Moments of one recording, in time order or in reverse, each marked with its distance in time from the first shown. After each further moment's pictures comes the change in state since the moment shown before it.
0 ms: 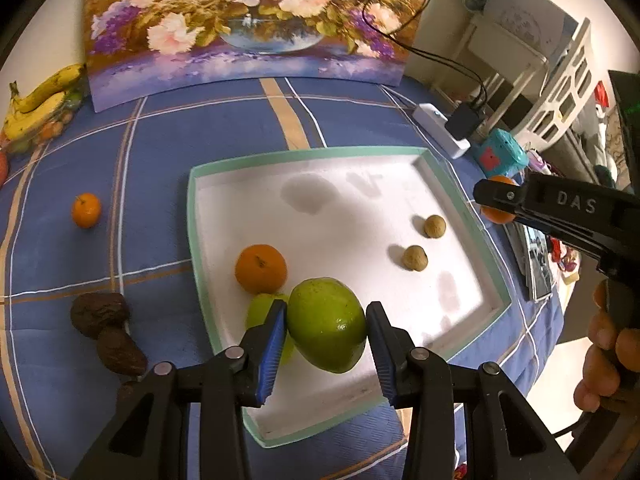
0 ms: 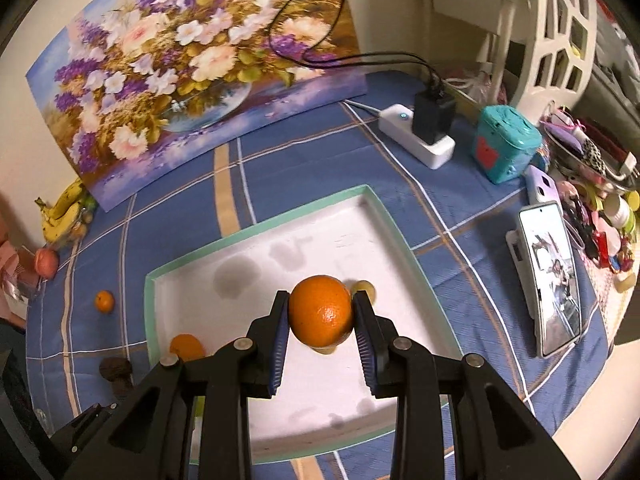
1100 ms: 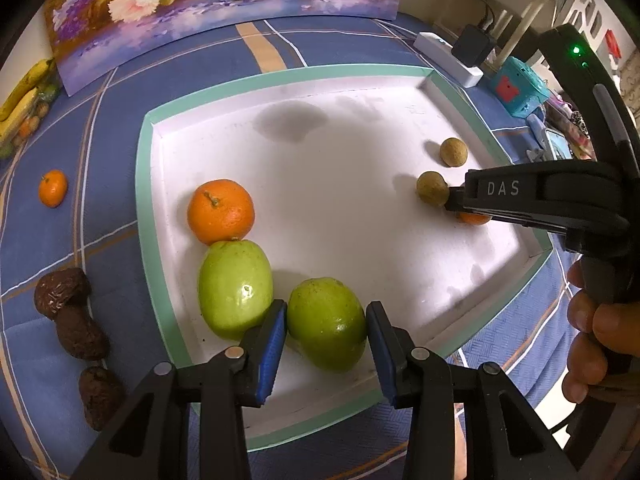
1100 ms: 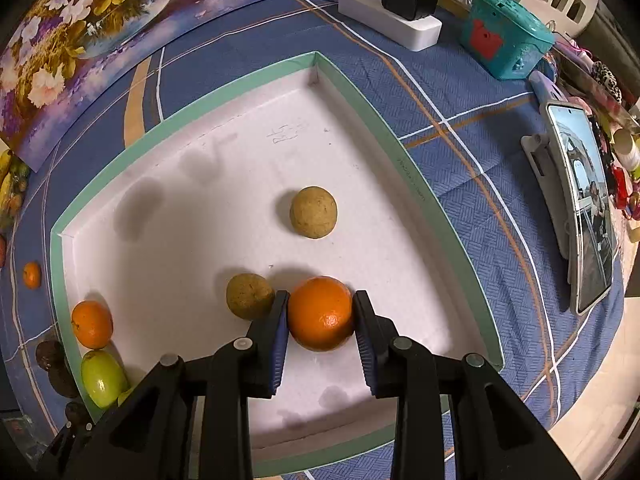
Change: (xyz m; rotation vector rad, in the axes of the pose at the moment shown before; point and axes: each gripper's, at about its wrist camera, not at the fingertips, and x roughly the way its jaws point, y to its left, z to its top) left arm 0.050 -0.021 -0.022 0.073 0.157 0.082; right arm 0.090 -0.028 -0.029 0.057 0.273 -0.113
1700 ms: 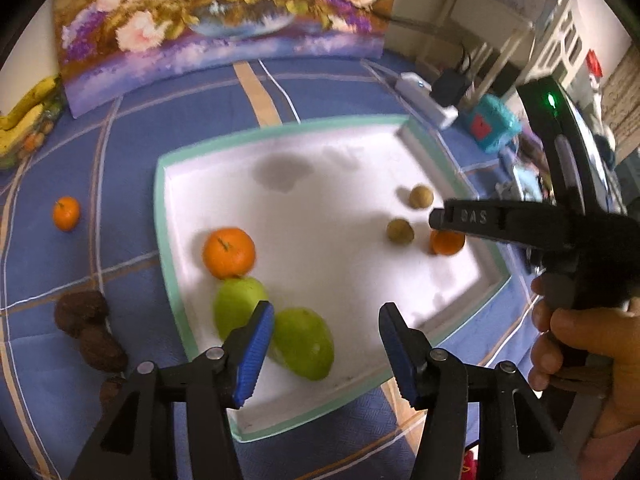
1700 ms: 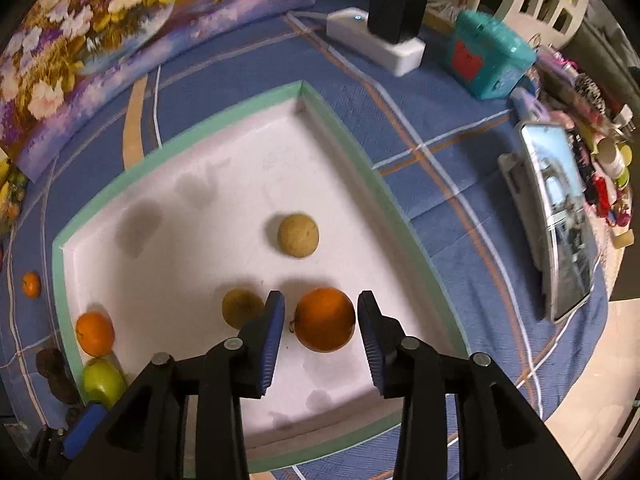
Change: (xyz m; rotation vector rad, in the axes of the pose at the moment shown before) left arm -0.047 0.005 0.013 -0.016 -0.112 -0.072; right arm -0.021 0.000 0.007 0.008 -0.064 -0.034
